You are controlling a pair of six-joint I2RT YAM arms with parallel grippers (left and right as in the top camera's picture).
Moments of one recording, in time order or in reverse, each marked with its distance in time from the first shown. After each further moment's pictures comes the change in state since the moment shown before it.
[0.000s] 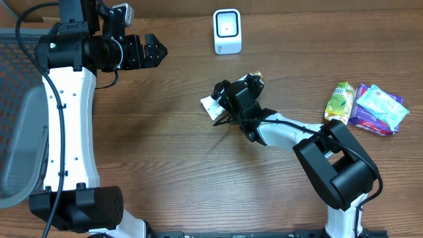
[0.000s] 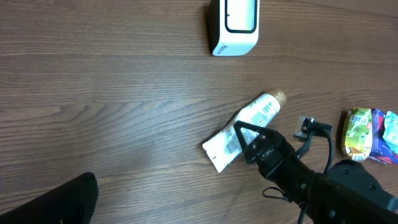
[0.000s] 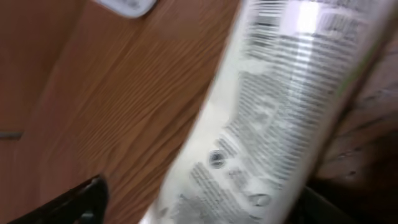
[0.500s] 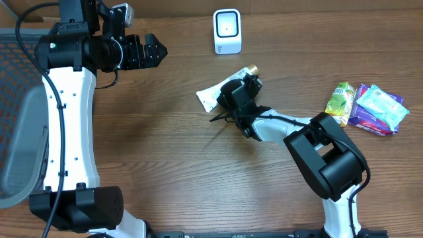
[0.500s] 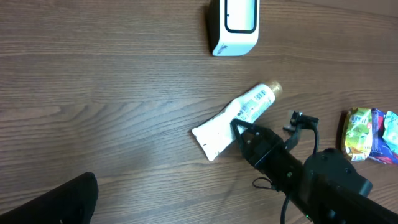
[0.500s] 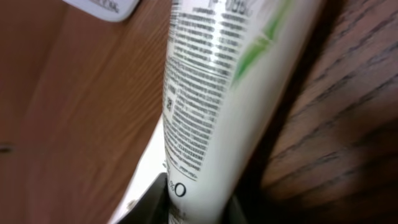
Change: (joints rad) left arm 0.000 0.000 0.000 0.000 0.000 0.000; right arm -0.003 0.088 0.063 0.004 0.005 0.027
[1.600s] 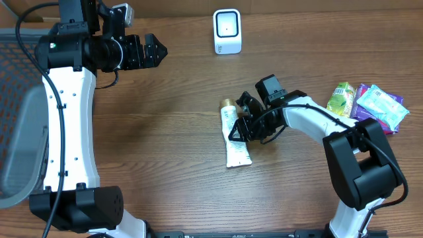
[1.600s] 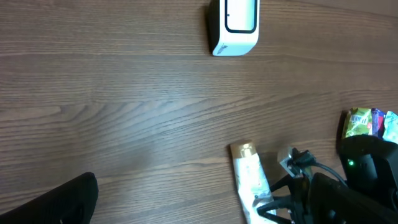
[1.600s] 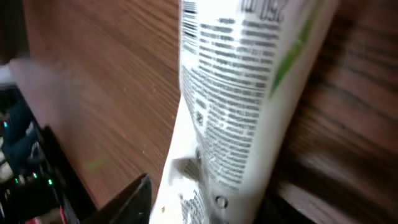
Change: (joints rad) left arm 0.000 0.000 0.000 0.000 0.000 0.000; right arm -0.209 -0.176 0.002 -0.788 -0.898 -1.128
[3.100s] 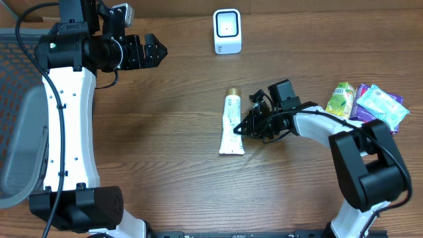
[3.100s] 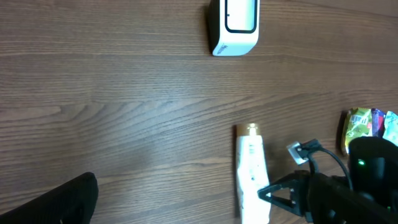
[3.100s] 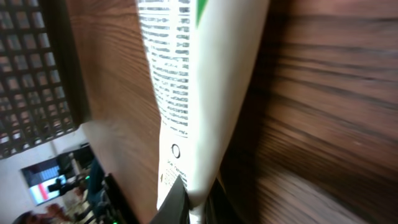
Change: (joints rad) left arm 0.000 0.000 0.000 0.000 0.000 0.000; right arm -0.061 -0.036 -0.166 0.340 -0.093 0.384
